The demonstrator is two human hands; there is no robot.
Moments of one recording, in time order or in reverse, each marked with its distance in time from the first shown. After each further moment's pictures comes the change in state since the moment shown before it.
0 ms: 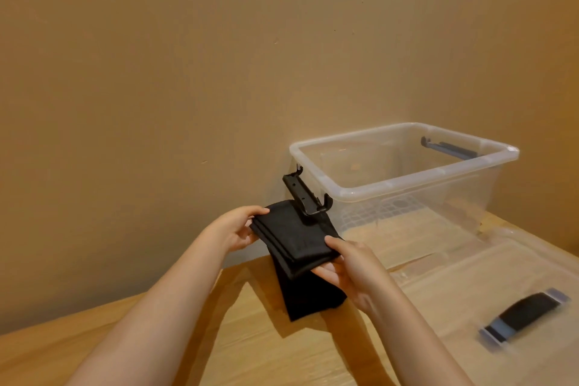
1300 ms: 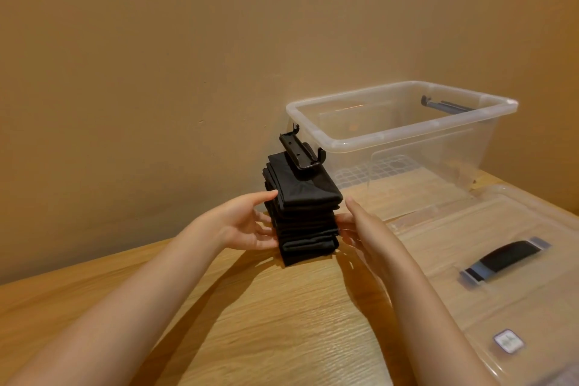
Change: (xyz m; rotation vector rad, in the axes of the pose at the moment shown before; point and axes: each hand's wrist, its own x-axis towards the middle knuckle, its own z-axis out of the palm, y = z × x) left_hand -0.057 -0.052 0.001 0.046 -0.178 -0.295; right_hand -0.002 0.013 -0.047 -0.646 0.109 -0.047
